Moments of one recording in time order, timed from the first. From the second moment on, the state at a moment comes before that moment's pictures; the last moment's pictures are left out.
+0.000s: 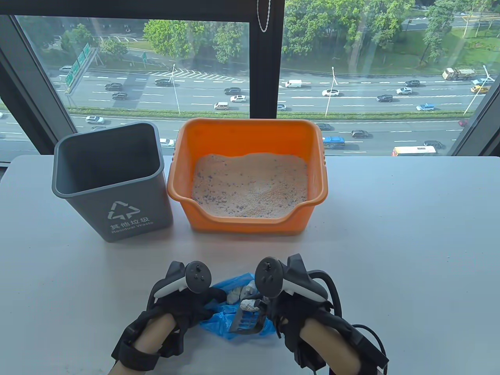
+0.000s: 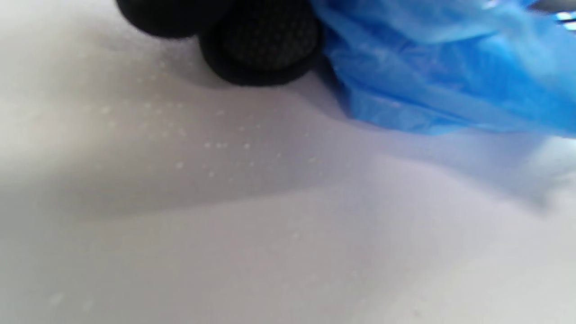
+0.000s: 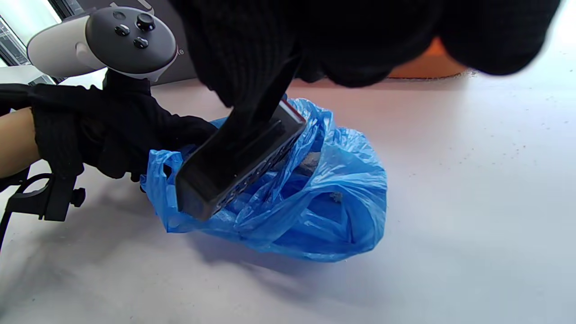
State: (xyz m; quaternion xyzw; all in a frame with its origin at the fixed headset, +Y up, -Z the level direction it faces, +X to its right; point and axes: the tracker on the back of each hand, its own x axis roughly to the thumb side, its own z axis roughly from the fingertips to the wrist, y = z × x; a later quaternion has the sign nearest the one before) left_hand -0.185 -0.781 -0.325 -0.34 -0.17 0.11 0.92; right_hand 0.038 -0.635 -0.277 0.16 0.23 0.96 0.05
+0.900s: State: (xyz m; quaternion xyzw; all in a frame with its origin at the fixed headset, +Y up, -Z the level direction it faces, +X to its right) left_hand -0.184 -0.781 -0.324 -0.34 -0.17 0.10 0.92; right_hand 0.198 -0.661 -0.320 -0.18 0.05 0.97 0.16
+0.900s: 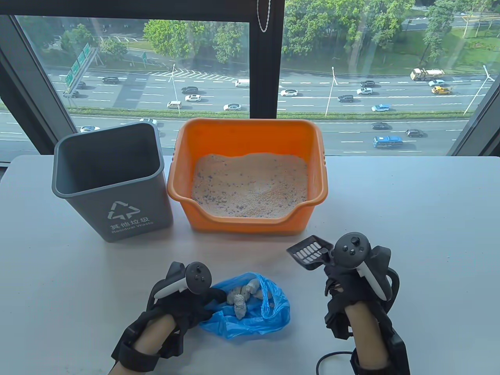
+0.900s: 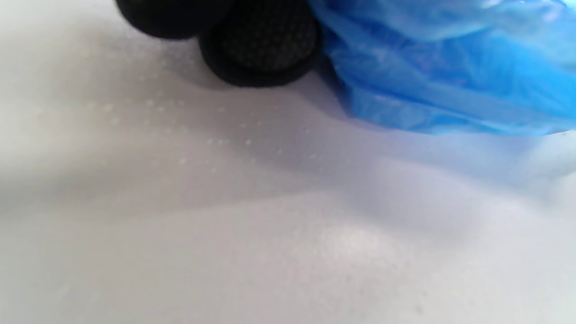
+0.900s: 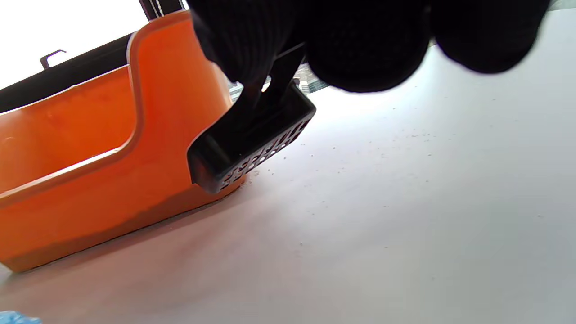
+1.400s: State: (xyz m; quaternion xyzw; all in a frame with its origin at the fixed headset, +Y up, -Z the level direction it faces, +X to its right) left_hand -0.184 -0.781 -0.323 -0.34 -0.17 0.11 0.92; right_hand 0.253 -0.747 -0.328 -0.36 0.02 0.92 0.15
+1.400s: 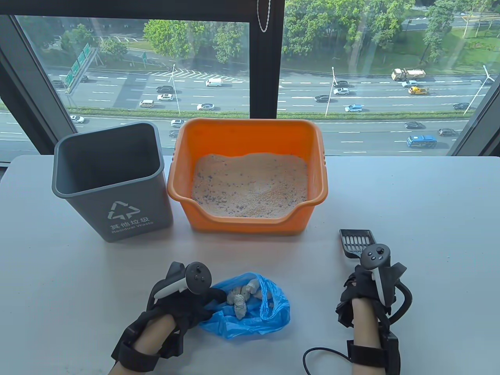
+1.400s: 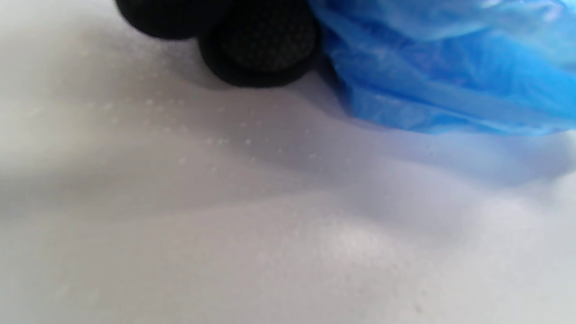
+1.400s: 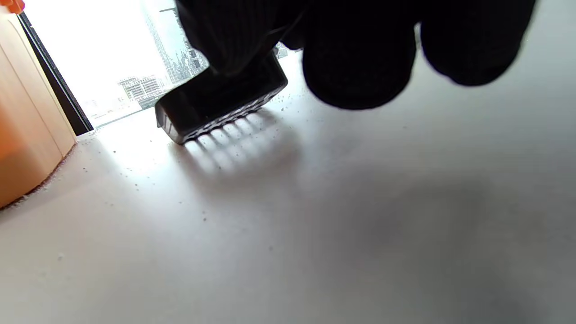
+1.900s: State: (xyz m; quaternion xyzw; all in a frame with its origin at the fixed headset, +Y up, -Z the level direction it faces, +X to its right) left_hand -0.184 -0.781 -0.323 -0.34 -0.17 0.10 0.92; right_hand 0.256 -0.766 -0.318 -0.41 0.09 0.90 0.11
